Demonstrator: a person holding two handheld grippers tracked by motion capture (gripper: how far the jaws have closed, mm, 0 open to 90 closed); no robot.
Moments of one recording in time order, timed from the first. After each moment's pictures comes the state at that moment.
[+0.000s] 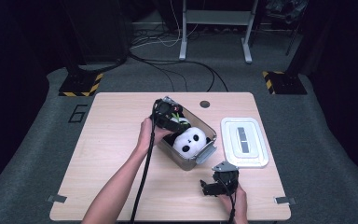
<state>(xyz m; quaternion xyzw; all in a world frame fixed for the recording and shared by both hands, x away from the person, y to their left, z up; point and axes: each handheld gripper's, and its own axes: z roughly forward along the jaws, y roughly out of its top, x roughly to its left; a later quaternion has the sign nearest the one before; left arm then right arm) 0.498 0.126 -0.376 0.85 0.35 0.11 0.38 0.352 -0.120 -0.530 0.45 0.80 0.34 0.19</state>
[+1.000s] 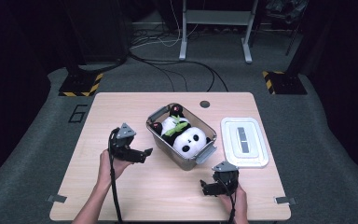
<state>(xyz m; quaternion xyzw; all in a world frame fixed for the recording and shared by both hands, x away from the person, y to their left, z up) 0.399 0.241 -0.416 0.81 0.38 0.19 0.39 0.352 -0.121 -0.530 0.45 0.80 0.34 0.19</state>
